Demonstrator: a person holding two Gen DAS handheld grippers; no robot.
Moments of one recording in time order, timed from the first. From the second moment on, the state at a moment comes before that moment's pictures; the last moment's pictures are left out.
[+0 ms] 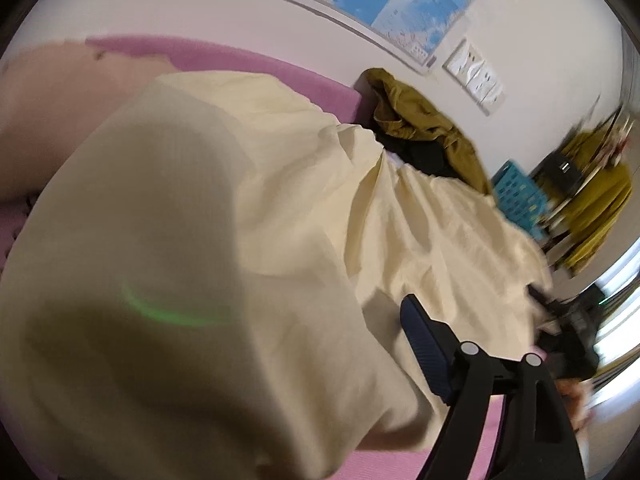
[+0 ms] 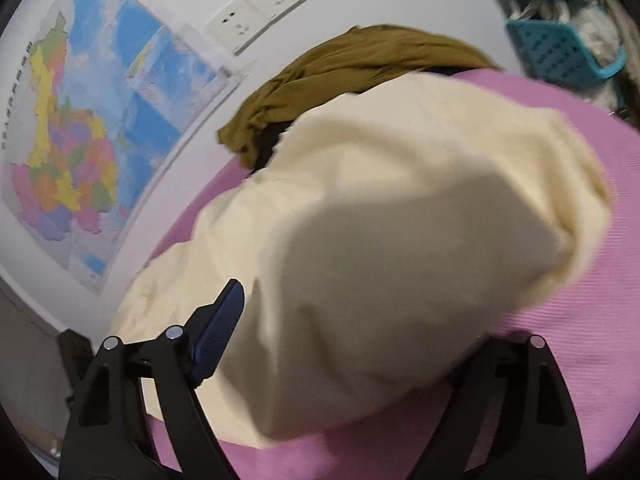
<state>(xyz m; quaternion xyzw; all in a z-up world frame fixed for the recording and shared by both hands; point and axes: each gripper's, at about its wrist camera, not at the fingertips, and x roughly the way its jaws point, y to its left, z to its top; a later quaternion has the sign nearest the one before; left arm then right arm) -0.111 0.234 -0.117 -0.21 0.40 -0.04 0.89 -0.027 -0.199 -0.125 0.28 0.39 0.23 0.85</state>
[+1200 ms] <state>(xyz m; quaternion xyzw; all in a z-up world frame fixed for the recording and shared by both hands) -0.108 0.225 -0.063 -0.13 0.35 0.00 0.93 -0.007 -0.168 -0.049 0.28 0.33 0.39 0.81</state>
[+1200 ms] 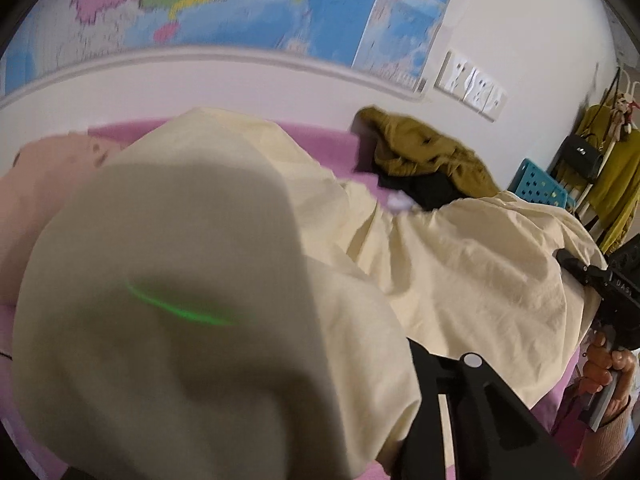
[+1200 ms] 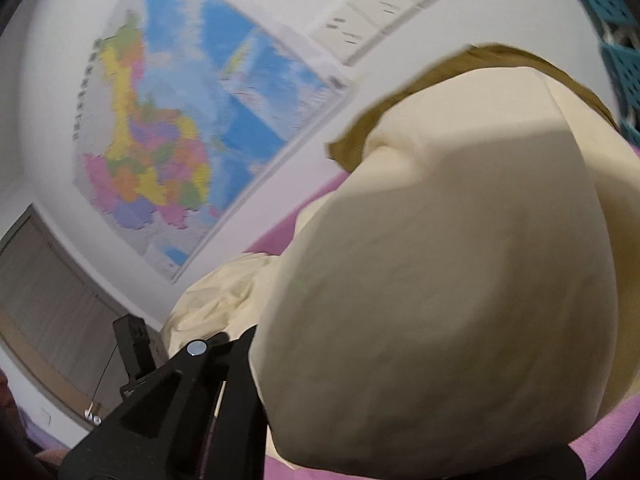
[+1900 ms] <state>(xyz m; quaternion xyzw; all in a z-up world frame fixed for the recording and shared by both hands) -0.122 0.321 0.067 -0.09 0.23 0.12 0.96 0.048 -0.012 0.109 0.19 0.23 0.53 0.79</state>
